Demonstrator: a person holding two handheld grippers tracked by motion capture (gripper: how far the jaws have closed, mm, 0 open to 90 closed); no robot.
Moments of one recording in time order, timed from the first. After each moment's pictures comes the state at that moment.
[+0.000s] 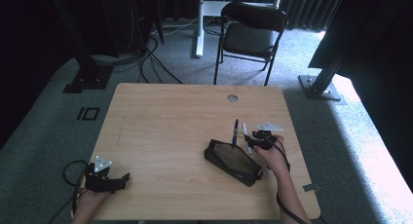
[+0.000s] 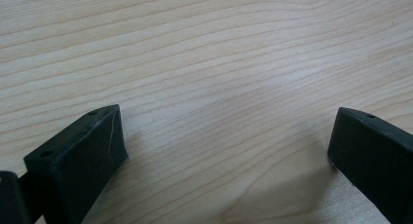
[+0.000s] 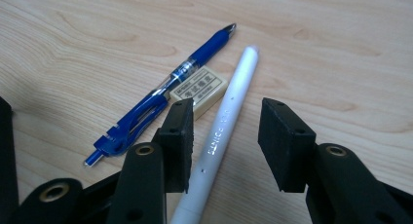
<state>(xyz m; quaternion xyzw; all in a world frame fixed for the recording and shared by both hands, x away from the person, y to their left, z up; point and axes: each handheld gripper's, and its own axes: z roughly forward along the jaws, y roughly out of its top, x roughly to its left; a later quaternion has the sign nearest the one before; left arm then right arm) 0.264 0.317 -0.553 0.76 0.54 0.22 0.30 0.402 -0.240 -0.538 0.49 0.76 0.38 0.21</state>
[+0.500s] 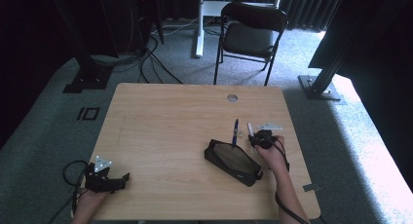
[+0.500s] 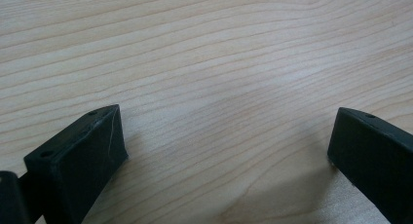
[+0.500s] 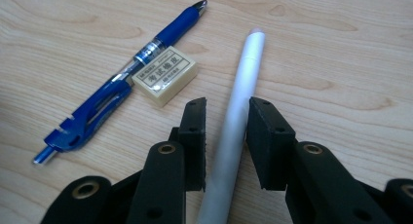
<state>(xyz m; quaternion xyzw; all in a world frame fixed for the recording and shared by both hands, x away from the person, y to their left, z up) 0.264 0.317 -0.553 0.76 0.54 0.22 0.30 0.407 -0.245 -0.546 0.52 0.75 0.34 0.22</state>
